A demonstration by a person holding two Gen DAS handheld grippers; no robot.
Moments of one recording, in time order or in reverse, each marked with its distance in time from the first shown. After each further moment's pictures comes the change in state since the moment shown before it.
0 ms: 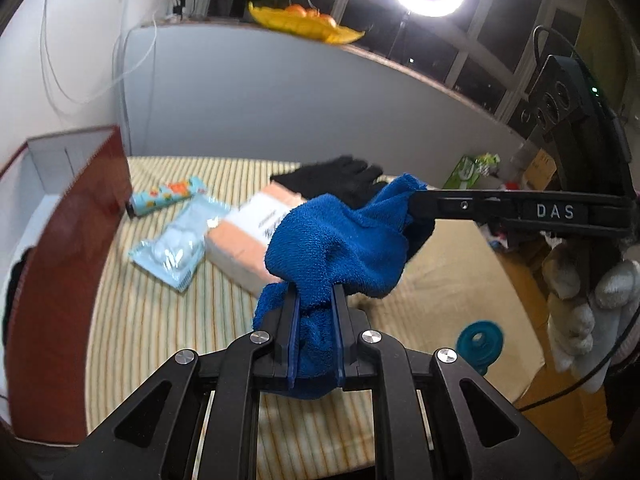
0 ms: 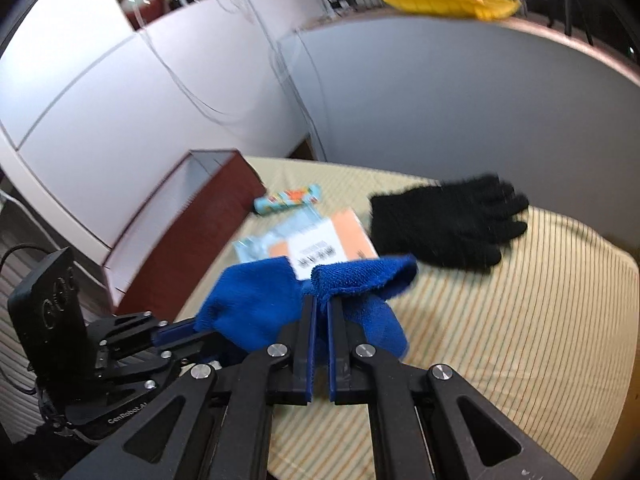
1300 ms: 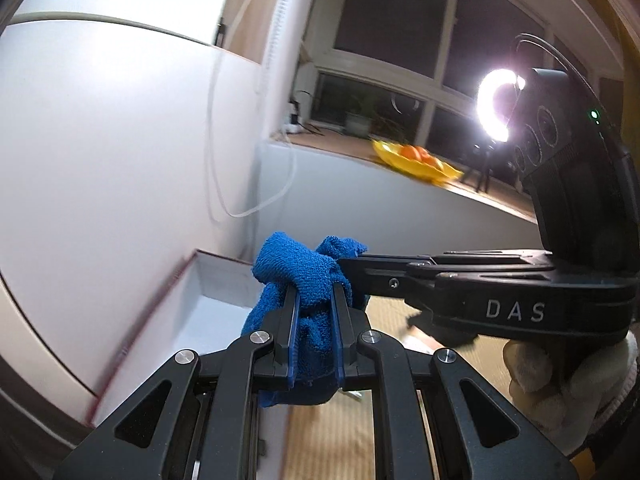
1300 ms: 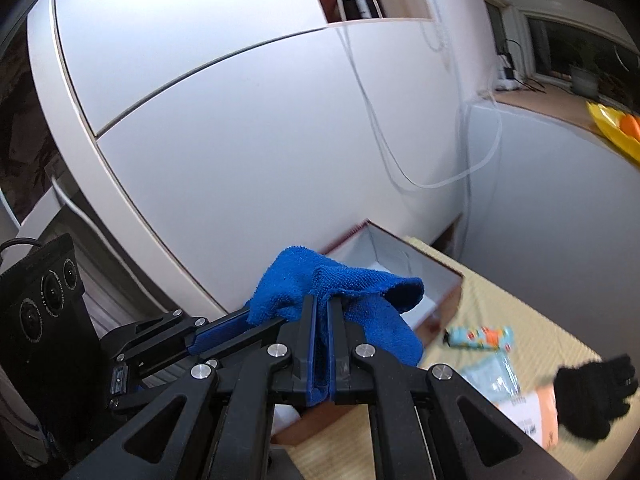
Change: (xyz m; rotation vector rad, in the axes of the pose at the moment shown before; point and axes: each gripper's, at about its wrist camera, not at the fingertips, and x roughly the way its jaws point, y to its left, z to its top) left arm -0.138 0.120 0.062 -0.109 -0.333 0.284; right arm 0.061 0.230 0.113 -0.290 -0.086 0.251
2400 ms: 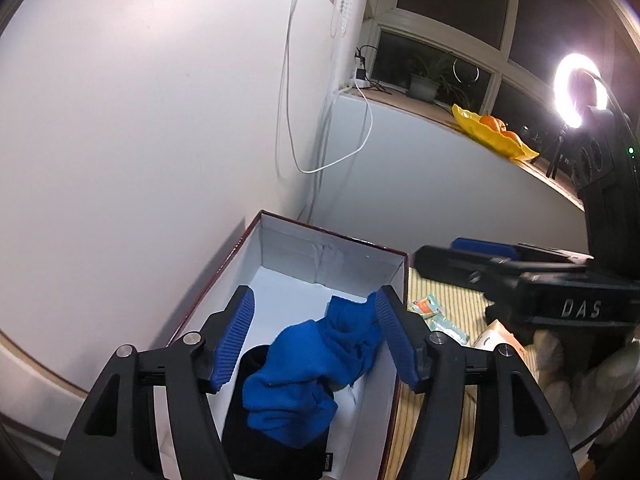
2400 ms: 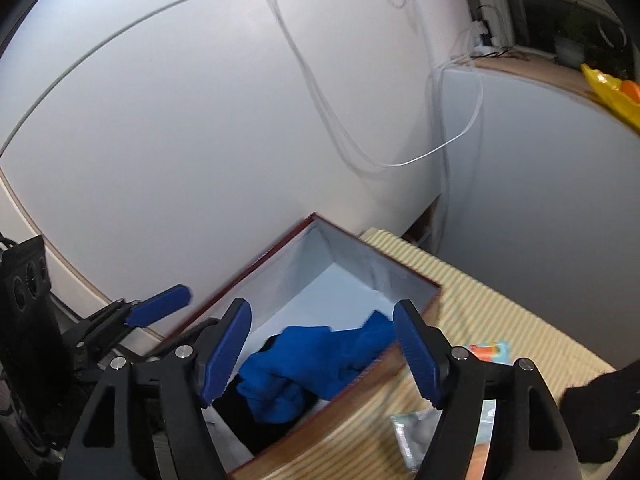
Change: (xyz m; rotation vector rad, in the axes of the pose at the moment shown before) left arm 0.063 0.058 -0.006 -0.075 0.157 0.161; right arm 0.073 -0.061 0.009 0.082 0.045 -0.094
